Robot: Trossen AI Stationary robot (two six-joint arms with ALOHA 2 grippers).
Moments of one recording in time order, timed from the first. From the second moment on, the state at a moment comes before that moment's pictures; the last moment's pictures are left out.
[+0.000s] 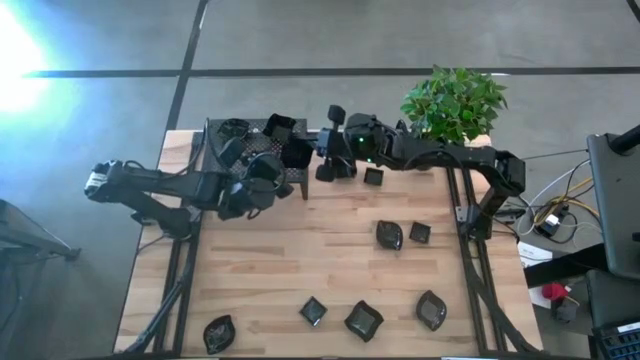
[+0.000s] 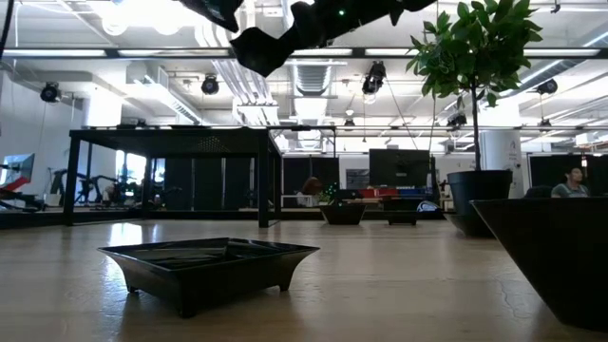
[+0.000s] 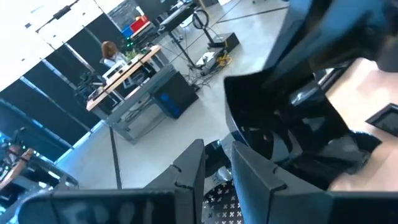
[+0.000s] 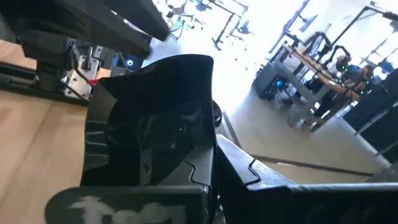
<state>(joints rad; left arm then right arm) -0.13 1.27 1.23 -0.58 -1.22 -0.09 -0.25 1.71 1.45 0.04 0.08 -0.42</state>
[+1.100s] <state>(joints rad) -0.09 1.29 1.24 -0.52 -1.21 -0.11 -0.28 1.71 1.45 0.04 0.13 -0.56</state>
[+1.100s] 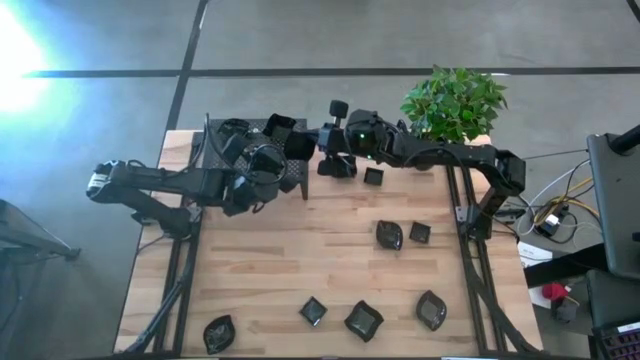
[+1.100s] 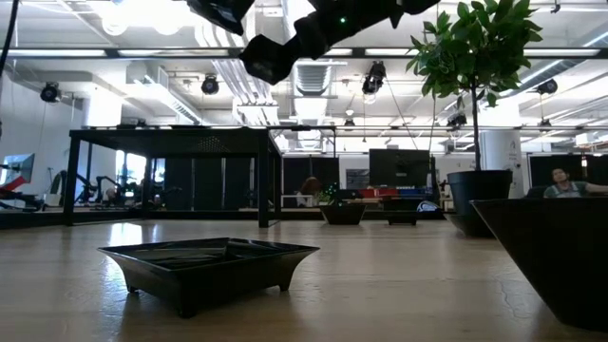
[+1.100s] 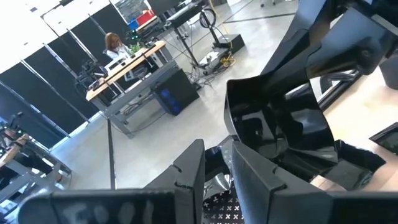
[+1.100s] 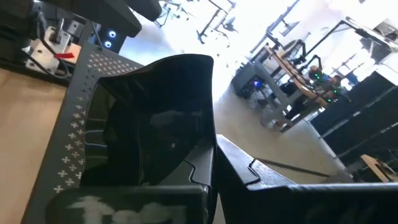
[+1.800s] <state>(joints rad) -0.06 1.29 1.24 -0.46 -1.11 -0.10 -0.28 1.71 1.45 0.04 0.13 -0.61</state>
